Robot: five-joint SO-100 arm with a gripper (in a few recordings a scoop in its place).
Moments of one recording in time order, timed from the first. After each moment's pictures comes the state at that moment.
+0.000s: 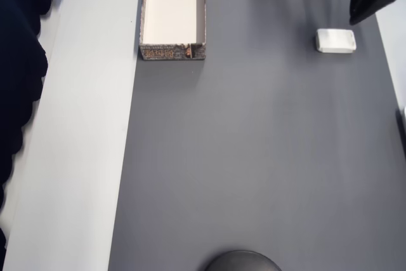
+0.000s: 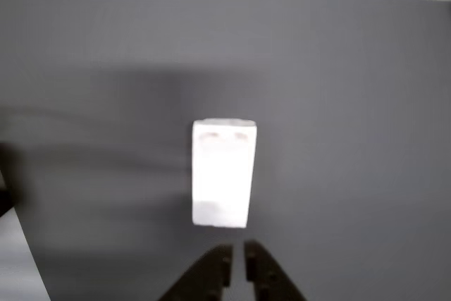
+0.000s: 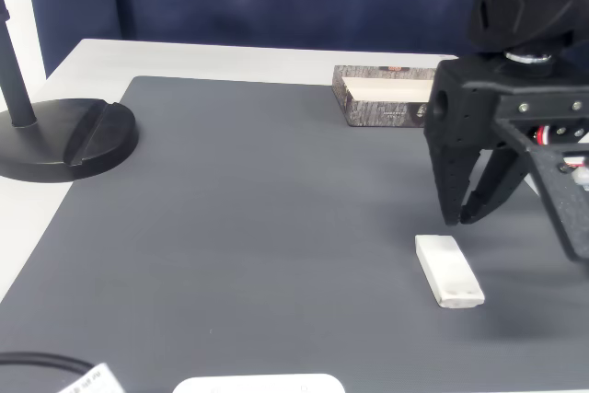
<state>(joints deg) 3.4 104.4 111.7 89.6 92.0</state>
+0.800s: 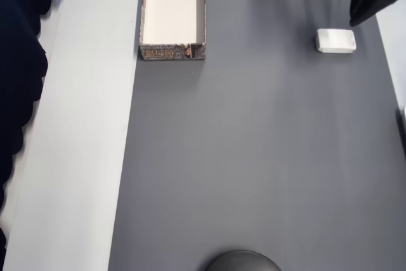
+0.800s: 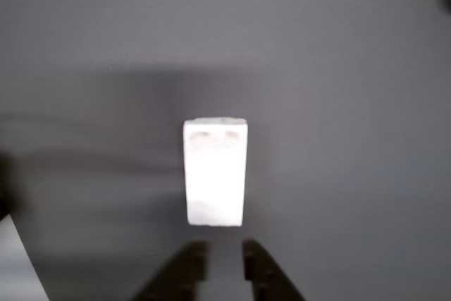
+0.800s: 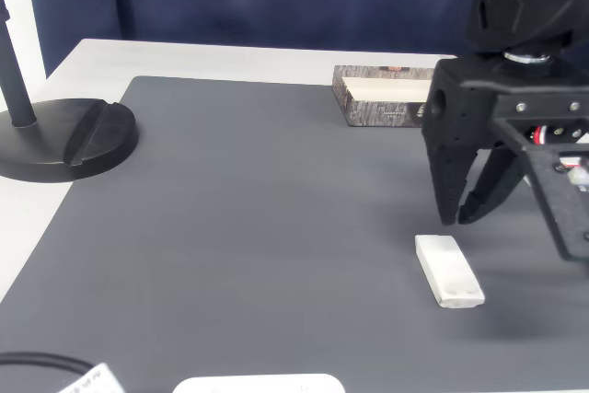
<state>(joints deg) 3.4 104.4 111.7 88.8 89.6</state>
